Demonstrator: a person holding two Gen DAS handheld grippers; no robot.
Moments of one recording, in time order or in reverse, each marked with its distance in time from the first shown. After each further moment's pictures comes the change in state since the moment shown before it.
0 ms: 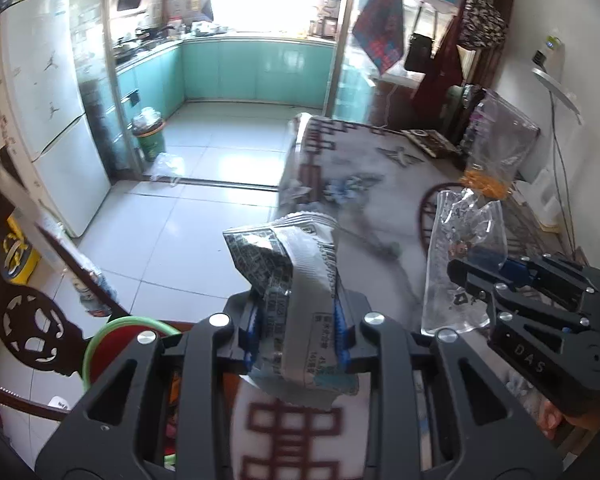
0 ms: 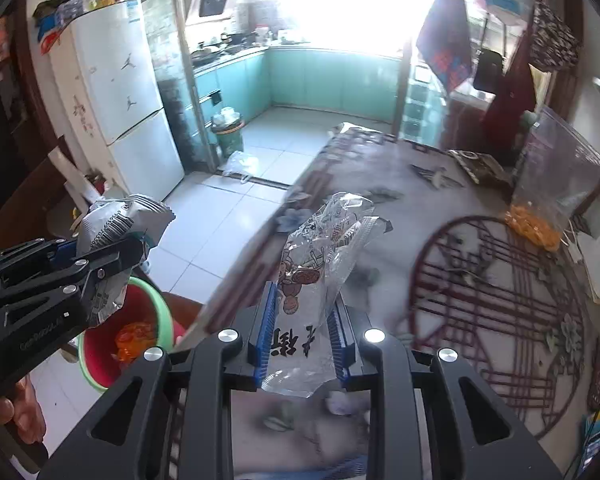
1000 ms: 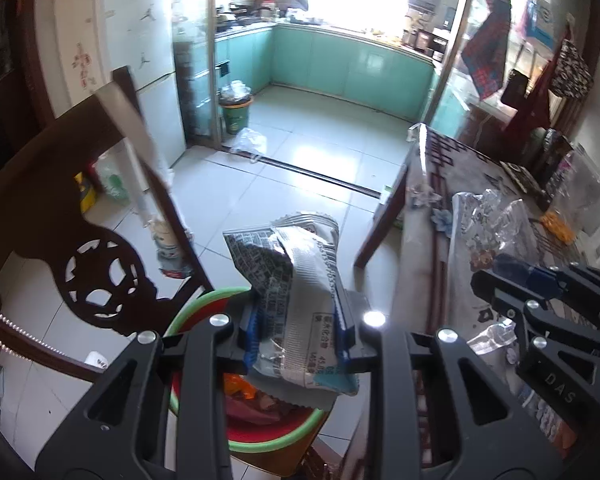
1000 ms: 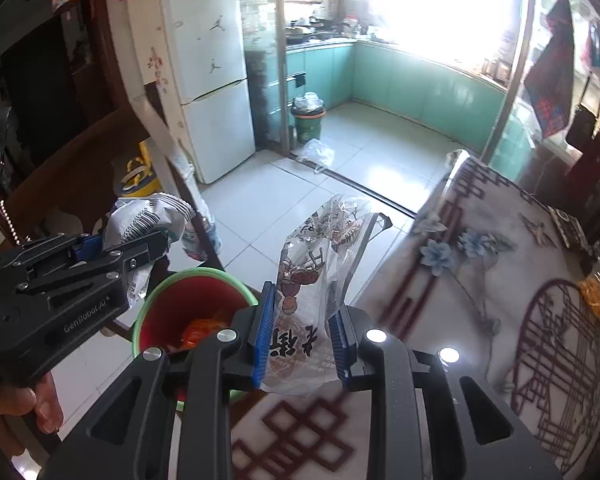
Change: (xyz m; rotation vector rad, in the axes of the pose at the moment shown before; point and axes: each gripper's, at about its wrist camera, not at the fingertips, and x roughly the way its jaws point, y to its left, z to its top) left arm -0.023 0.149 -0.031 -0.219 0.012 0.199; right arm 0.041 0.148 0.026 -0.223 0.041 0.169
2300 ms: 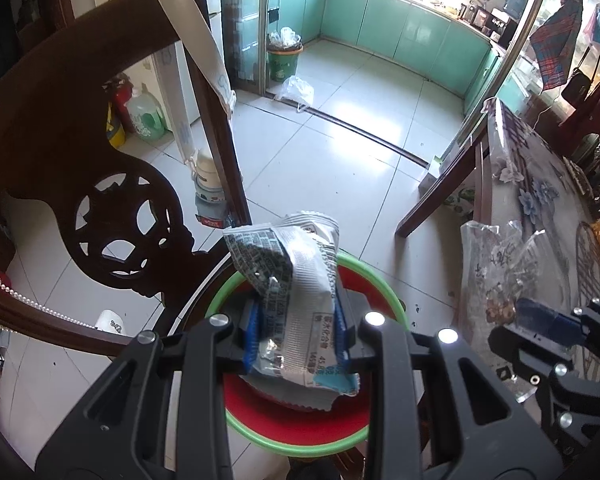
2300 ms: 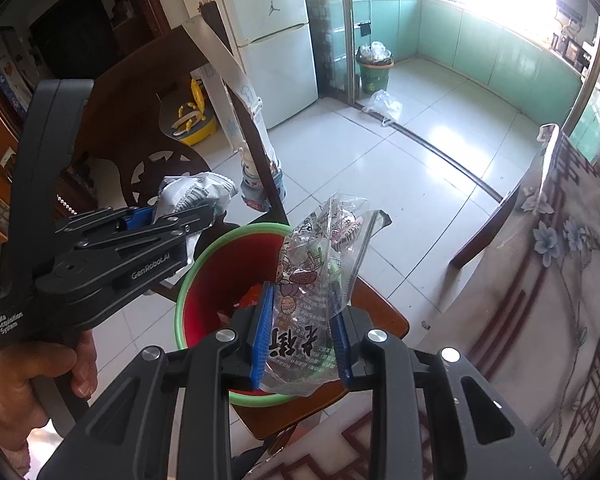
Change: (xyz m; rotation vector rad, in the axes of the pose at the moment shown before) left arm 0.075 0.076 -0.019 -0.114 0.180 0.100; right arm 0.081 0.059 0.001 -0.063 0.208 0.200
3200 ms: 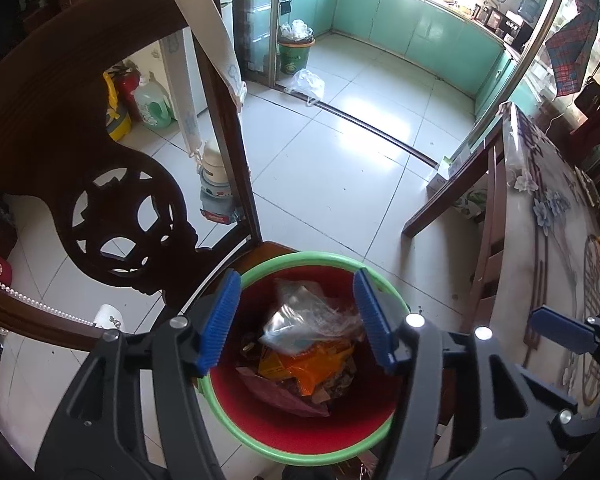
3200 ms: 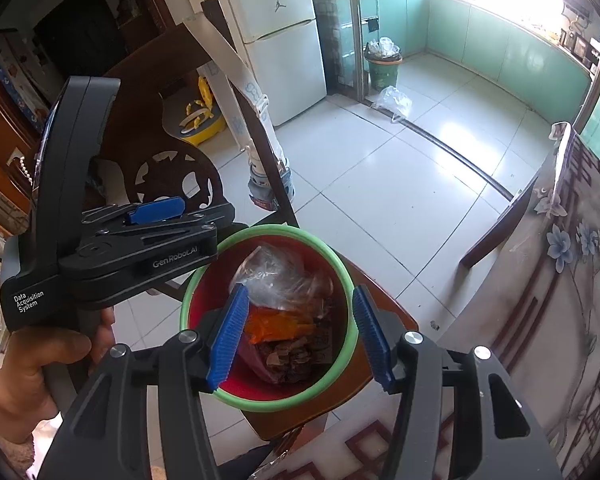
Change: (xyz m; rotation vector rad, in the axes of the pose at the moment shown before) left arm 0.011 0.009 0.009 -0.038 0.021 0.021; right arm 0.000 -0.004 0.006 -0.007 -0.006 0.027
